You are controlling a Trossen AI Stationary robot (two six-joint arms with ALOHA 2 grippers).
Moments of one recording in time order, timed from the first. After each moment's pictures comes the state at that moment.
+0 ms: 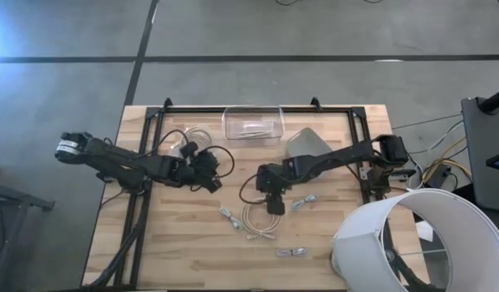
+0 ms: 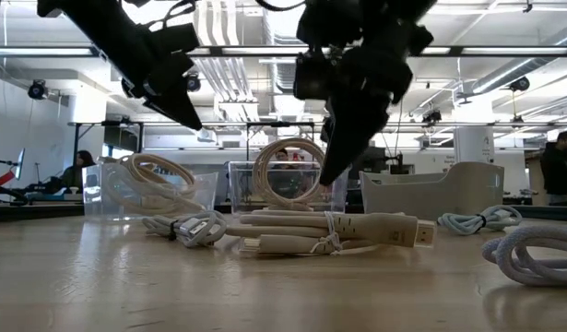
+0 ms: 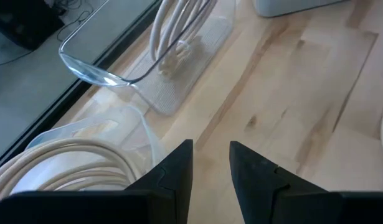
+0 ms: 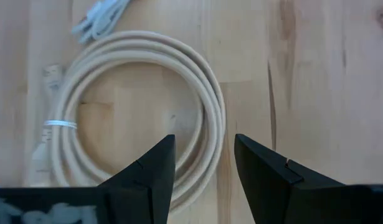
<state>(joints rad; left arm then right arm) -0.15 1.23 0.78 -0.44 -0.69 -0.44 0.06 1.82 1.20 -0.47 -0.13 0.18</state>
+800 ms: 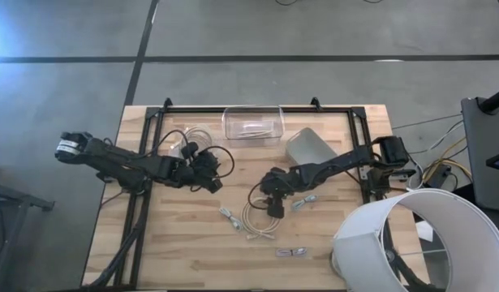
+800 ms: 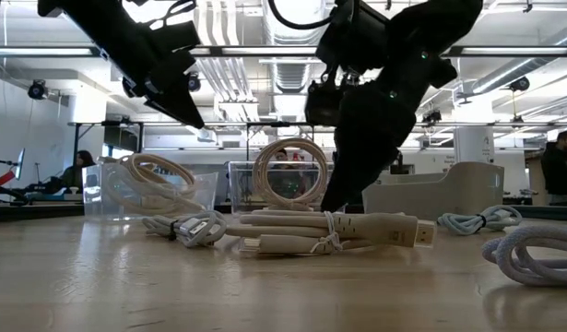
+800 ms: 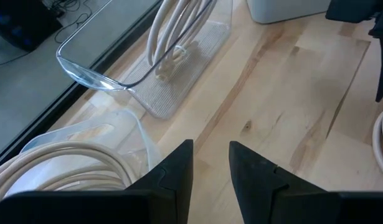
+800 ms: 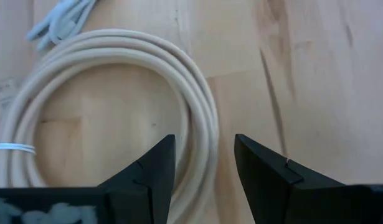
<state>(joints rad) -0.16 1.23 0.78 -0.42 -0.70 -0.45 0.09 1.82 0.98 -0.13 -0.04 0.30</state>
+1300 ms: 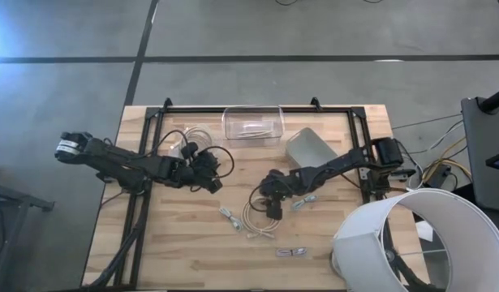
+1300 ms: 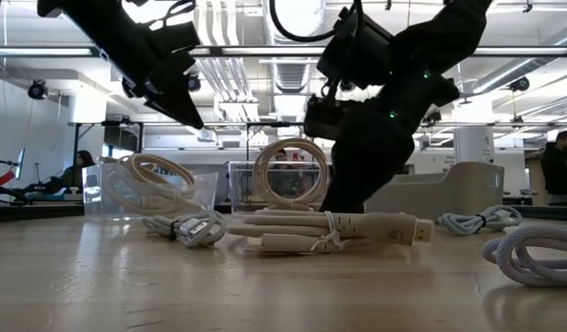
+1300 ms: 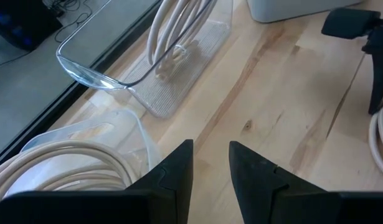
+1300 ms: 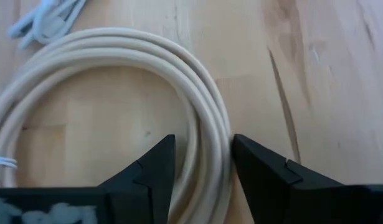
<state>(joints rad) -0.16 1.23 0.78 -0.42 -0.70 -0.45 0.10 1.89 0.94 0.01 -0.02 0.29</state>
